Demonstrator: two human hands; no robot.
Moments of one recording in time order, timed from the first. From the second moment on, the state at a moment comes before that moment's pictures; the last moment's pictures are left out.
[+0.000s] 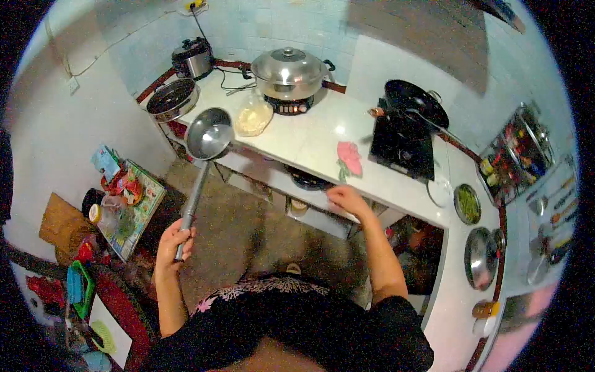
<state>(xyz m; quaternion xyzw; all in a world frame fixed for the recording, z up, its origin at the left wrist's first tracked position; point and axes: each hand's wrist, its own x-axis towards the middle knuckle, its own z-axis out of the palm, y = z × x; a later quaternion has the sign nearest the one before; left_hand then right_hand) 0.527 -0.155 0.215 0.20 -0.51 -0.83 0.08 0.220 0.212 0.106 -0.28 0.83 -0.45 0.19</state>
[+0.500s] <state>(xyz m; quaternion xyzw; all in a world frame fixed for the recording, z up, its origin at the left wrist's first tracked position) 0.328 -0.343 0.185 0.24 -0.54 -0.80 0.13 -0.137 -0.062 0.239 -0.31 0.92 -0.24 -0.08</state>
